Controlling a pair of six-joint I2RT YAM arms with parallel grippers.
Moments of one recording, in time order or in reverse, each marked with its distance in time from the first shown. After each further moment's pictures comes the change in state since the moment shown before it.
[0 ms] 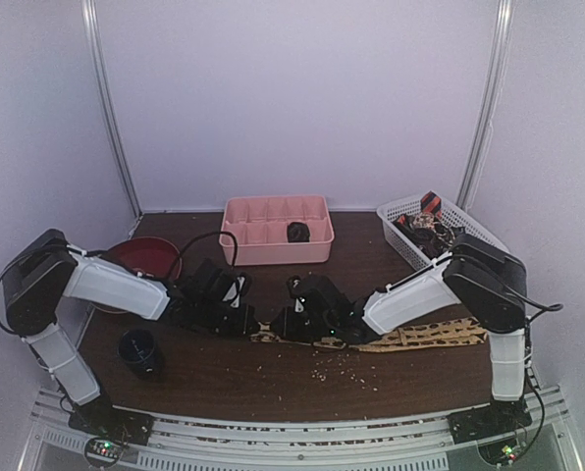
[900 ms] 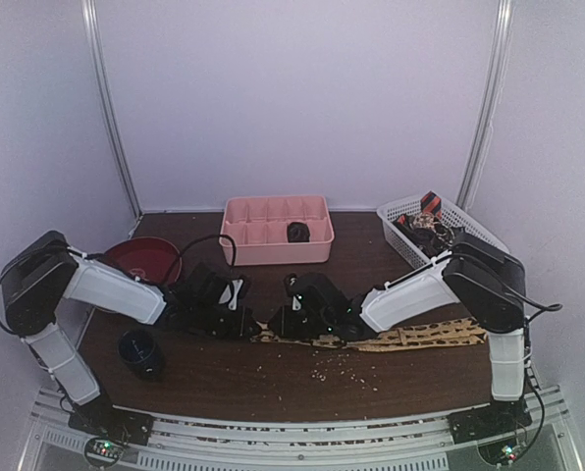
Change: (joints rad) left arm 0.021 -0.006 -0.062 0.109 0.097 0.004; right arm 0.000 0.007 0.035 -0.035 -0.007 -0.031
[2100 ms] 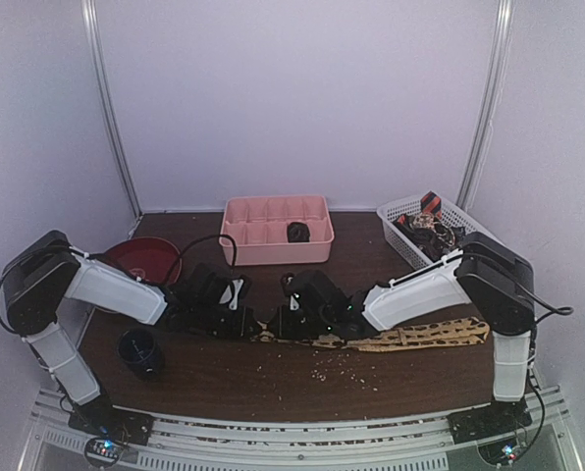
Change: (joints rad) left arm 0.000 0.010 0.000 0.014 -0.018 0.003; right arm 0.027 -0.052 0.016 -0.092 0.012 0.015
